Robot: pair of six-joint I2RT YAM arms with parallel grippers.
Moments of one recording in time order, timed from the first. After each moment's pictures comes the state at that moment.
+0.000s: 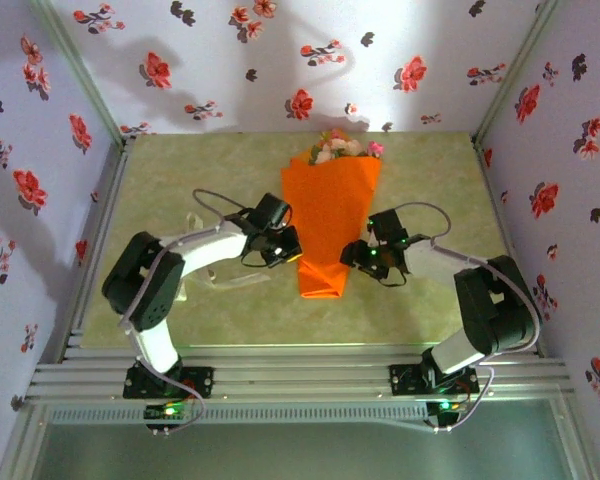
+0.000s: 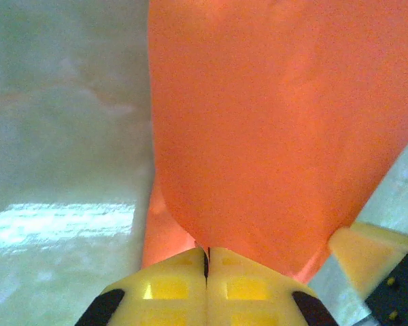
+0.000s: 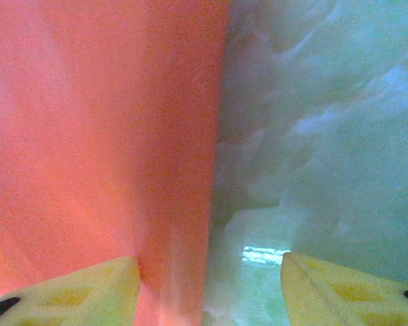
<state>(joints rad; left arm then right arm) -0.70 1.75 1.09 -0.35 0.27 -1.05 0.38 1.52 0.74 -0.30 -0.33 0.71</state>
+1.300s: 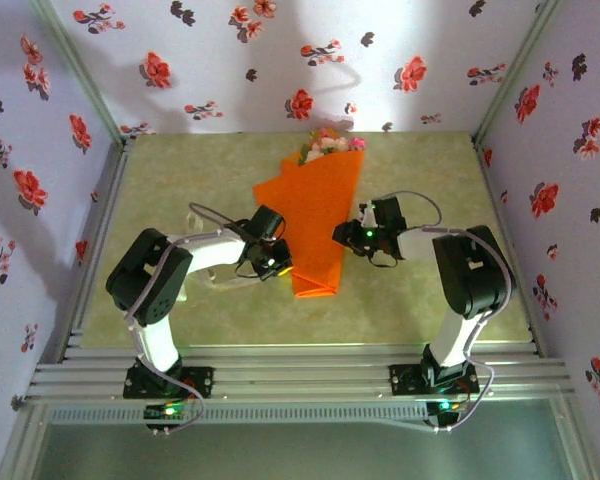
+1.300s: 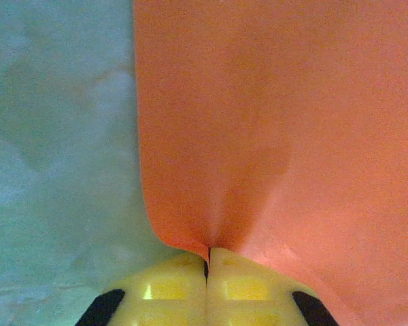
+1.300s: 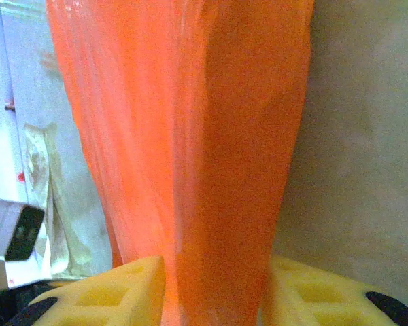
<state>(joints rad) -0.67 1.82 1.02 -0.33 0.27 -1.09 0.32 1.78 0.84 0.10 -0.59 0.74</state>
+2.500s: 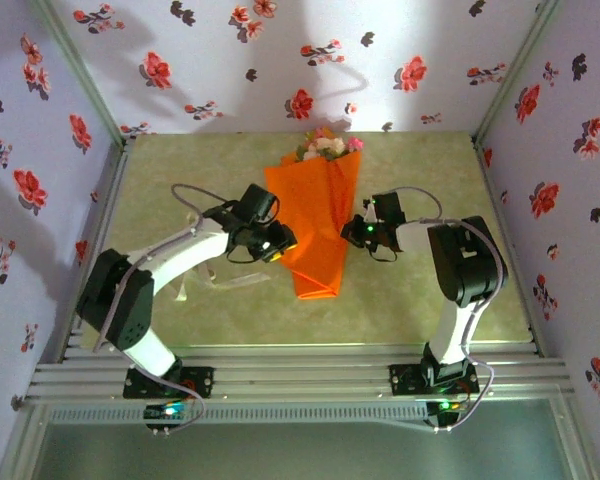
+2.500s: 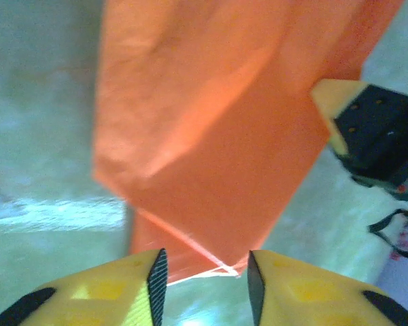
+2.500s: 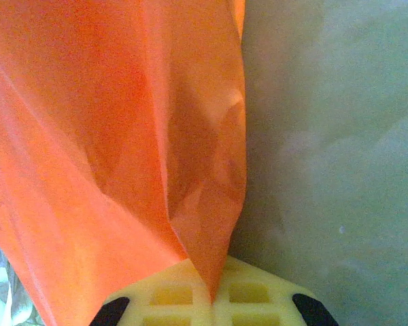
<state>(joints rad) -0.67 1.64 1.15 -0.51 0.28 -1.09 0.29 1.86 0.89 0.08 -0.51 0.72</state>
